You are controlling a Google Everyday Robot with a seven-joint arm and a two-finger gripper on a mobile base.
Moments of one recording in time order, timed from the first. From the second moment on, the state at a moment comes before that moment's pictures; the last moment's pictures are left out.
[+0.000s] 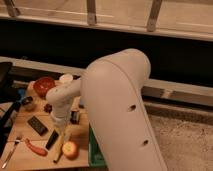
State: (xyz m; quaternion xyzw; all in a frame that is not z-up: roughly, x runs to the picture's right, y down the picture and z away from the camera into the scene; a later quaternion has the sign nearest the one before) arm -0.224 0.208 0.765 -0.44 0.06 0.35 0.82
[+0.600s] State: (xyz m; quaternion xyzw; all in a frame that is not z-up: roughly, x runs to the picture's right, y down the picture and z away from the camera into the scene) arm -0.173 0.125 0.731 -0.33 0.07 0.39 0.85
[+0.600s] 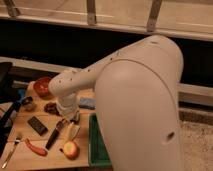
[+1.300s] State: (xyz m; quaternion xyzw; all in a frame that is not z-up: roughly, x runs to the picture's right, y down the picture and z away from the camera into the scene) arm -0.160 0.095 0.721 -0.32 0.07 0.41 0.85
